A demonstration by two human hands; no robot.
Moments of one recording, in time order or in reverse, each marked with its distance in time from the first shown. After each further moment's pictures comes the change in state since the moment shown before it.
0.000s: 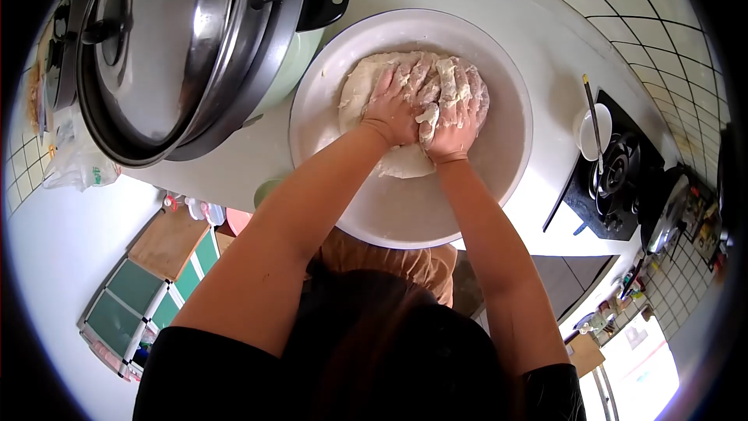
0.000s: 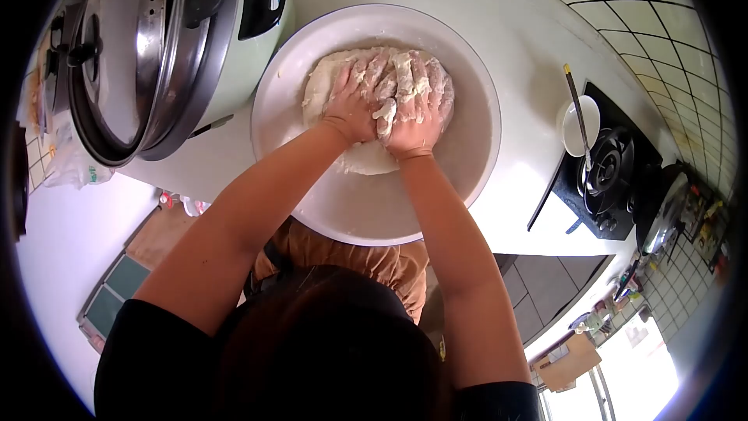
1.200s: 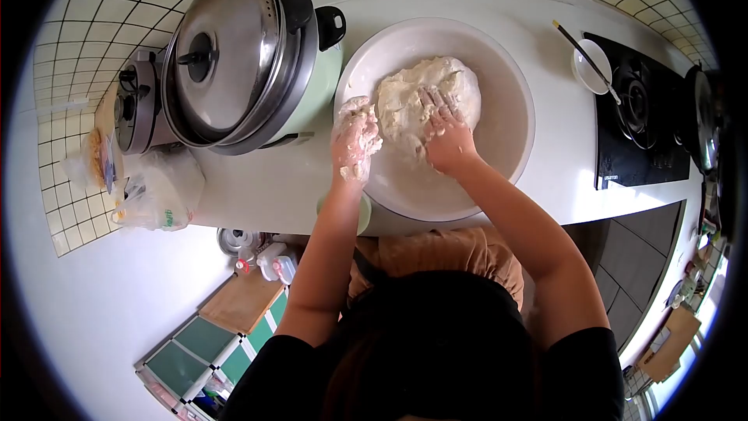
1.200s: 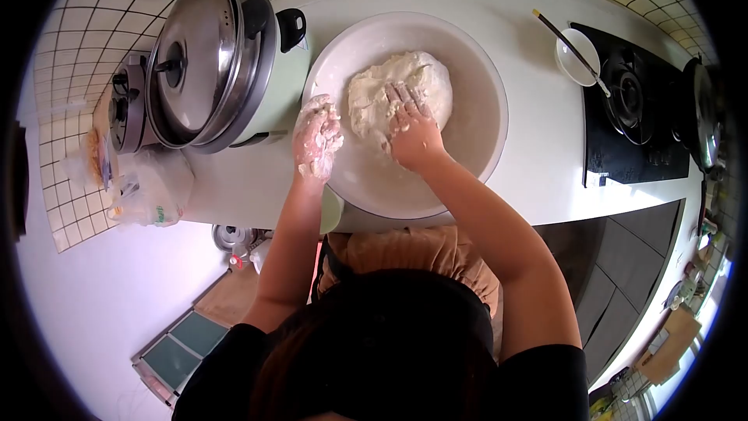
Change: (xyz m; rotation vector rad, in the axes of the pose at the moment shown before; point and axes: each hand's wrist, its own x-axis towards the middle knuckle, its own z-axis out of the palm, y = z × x) left_hand -0.097 -0.013 -0.097 -1.833 0.360 -0.543; right_hand -0.037 -0.059 -0.043 -0.279 -0.572 -0.120
